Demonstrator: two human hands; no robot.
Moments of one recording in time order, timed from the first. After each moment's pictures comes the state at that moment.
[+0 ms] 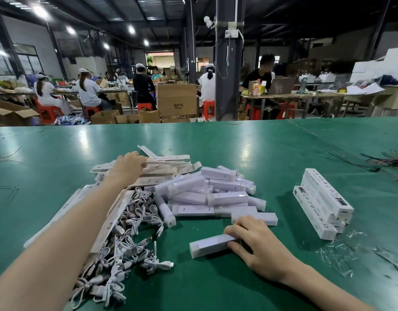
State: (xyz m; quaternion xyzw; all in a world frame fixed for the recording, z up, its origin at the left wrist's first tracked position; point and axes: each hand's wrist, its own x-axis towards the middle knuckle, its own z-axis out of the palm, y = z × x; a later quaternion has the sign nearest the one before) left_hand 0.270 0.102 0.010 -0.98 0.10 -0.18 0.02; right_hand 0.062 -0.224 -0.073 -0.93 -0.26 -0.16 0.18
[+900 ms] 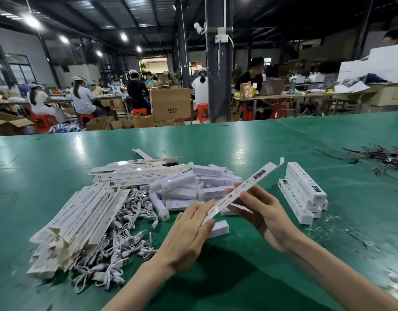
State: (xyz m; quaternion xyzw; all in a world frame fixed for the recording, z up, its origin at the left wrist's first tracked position) left_hand 0.056 -0.026 -0.045 -0.87 0.36 -0.12 -0.33; right_hand 0.037 -0.228 -0.020 -0.52 -0.10 -0.05 0.85
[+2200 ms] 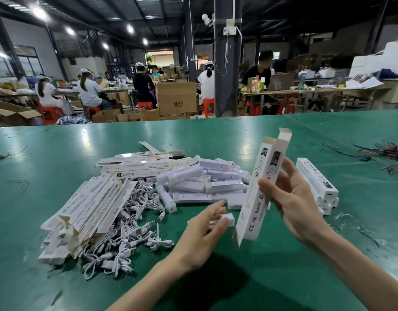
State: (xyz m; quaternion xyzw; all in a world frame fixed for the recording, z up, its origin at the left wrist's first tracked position) left_hand 0.039 -0.038 -0.047 -0.82 0.25 0.01 -0.52; right_hand 0.022 -0.236 0.007 -0.61 -0.14 -0.15 0.77
